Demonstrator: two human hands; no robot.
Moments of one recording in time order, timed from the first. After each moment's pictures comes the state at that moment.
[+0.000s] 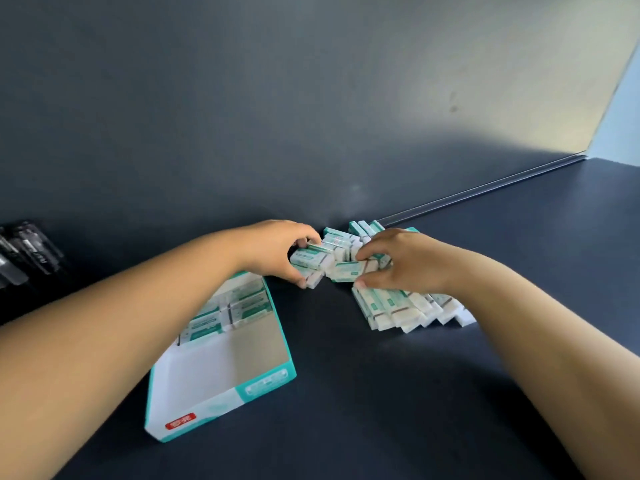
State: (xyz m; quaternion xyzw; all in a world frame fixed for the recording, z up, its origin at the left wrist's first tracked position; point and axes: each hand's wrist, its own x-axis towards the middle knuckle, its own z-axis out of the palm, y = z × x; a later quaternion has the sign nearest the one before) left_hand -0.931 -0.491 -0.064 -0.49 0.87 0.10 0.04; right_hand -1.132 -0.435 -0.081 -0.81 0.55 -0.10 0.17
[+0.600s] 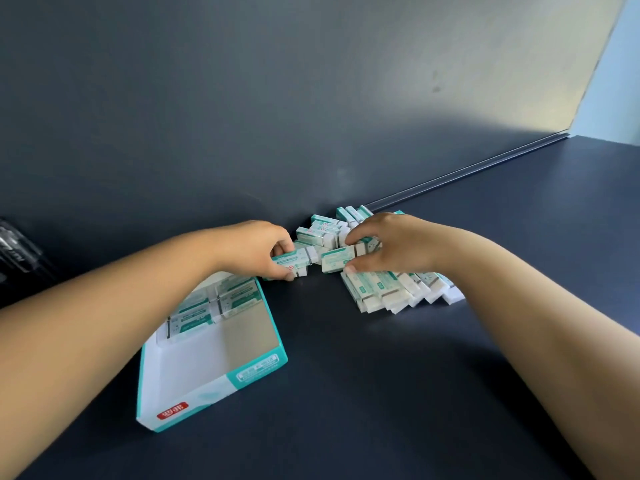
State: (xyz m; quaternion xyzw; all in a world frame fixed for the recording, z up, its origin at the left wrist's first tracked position) left_hand -0.924 -0.482 -0.070 -0.52 0.85 0.09 0.08; right_hand -1.134 -0.433 -0.081 -0.79 0.58 -0.09 0.20
